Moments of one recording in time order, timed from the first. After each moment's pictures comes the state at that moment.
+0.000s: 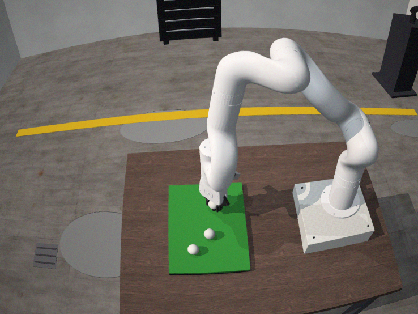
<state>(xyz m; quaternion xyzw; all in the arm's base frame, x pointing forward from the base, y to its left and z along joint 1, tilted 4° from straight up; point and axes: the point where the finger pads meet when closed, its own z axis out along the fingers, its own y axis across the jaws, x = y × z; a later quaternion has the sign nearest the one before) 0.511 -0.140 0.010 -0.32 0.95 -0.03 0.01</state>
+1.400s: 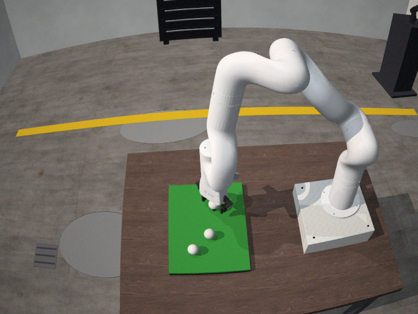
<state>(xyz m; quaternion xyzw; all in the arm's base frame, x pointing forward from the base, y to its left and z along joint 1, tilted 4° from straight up) 0.511 -0.140 0.008 -0.32 0.95 -0.04 0.01</state>
